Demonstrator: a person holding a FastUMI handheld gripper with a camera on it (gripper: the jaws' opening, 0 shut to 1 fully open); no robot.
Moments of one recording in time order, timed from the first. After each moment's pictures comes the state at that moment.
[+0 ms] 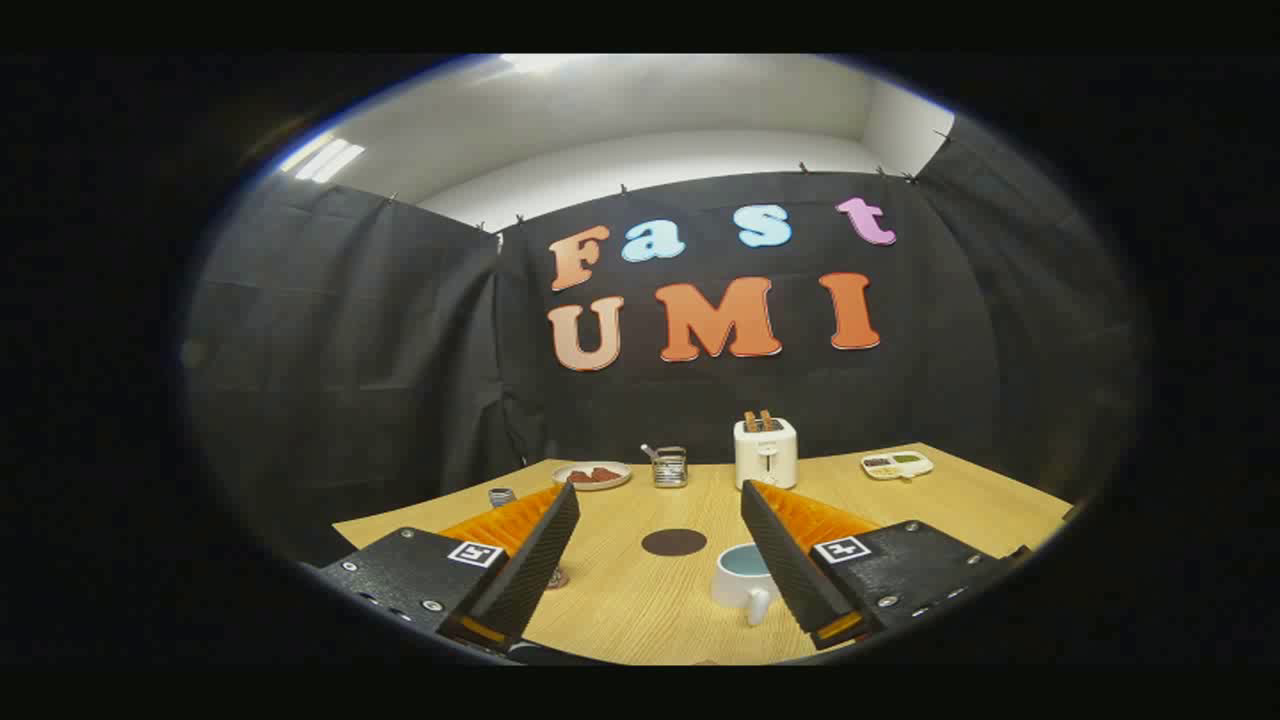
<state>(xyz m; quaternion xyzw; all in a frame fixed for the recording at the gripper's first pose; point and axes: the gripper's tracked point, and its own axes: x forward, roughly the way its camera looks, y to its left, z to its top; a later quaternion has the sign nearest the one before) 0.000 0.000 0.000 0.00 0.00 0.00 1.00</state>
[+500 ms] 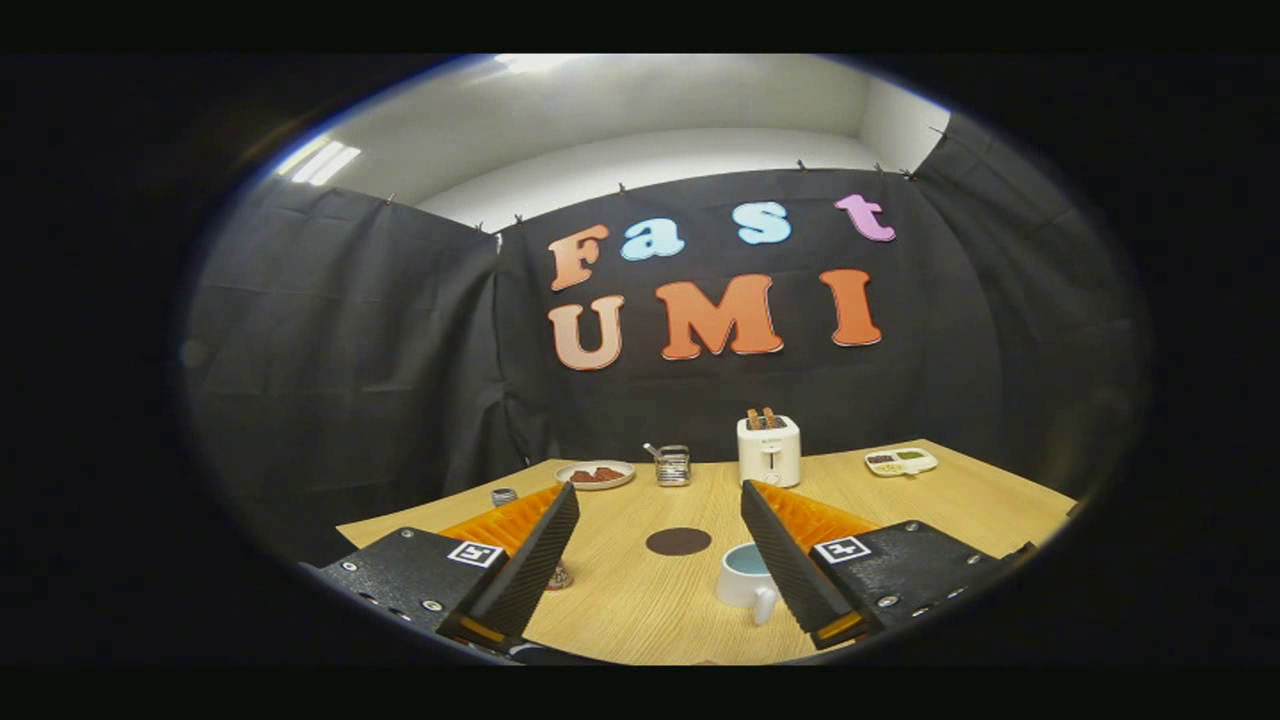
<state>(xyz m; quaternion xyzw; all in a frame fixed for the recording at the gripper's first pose) 0.000 -0.001 -0.001 0.01 0.00 0.00 1.00</state>
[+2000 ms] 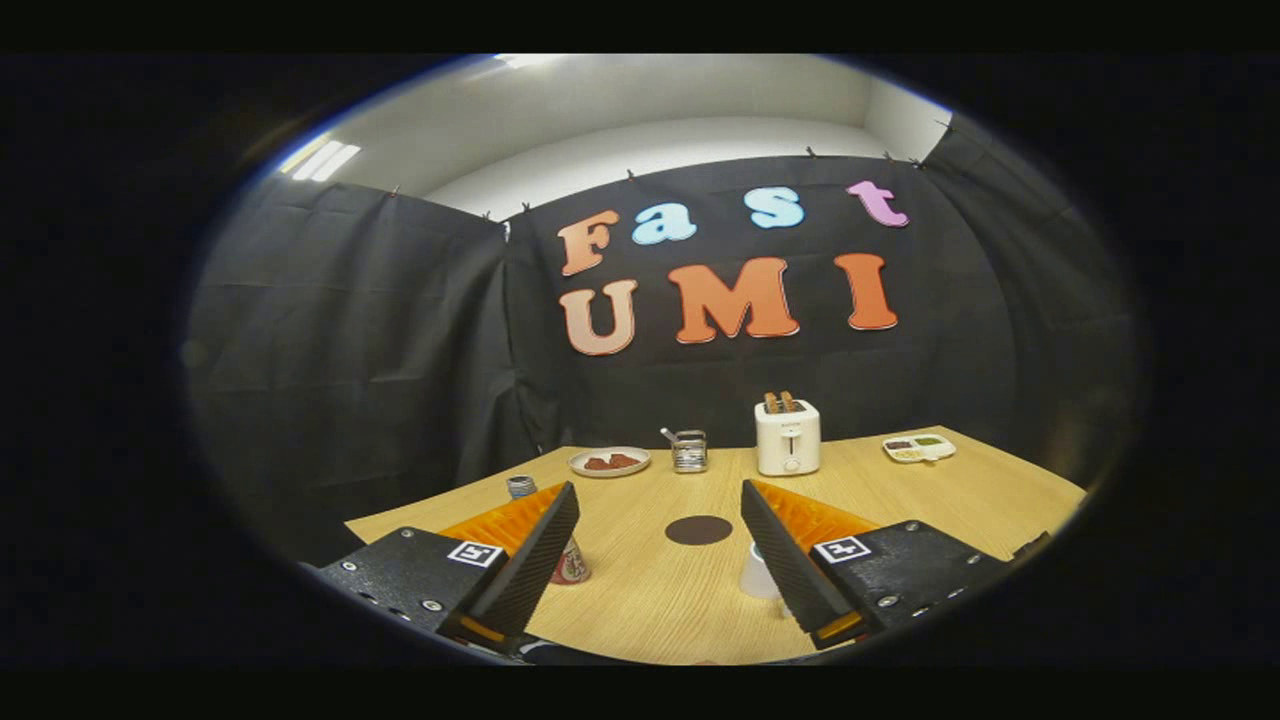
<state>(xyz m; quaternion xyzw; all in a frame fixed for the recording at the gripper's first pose) 0.008 0.014 -0.015 0.01 0.04 0.03 1.00</state>
